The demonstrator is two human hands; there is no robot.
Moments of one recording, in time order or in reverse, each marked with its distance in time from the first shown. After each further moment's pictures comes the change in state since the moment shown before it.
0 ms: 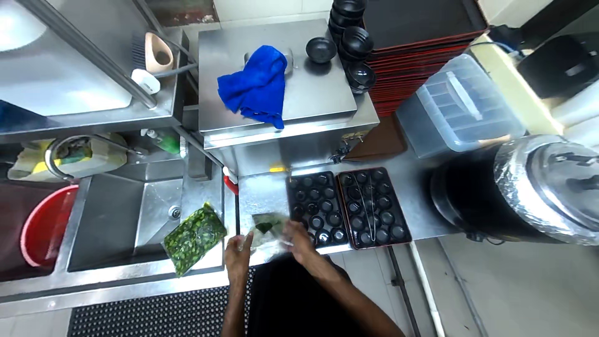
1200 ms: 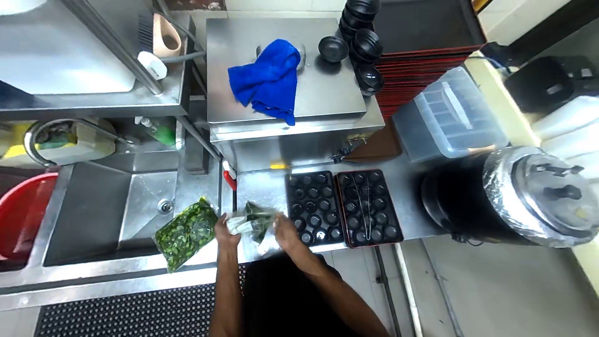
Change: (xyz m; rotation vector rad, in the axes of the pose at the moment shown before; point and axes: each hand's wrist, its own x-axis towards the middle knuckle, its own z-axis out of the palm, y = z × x) left_hand 0.106 -0.031 0.026 -1.219 -0.097 -0.435; right_hand 0.063 0.032 0.038 0.251 0.056 -0.038
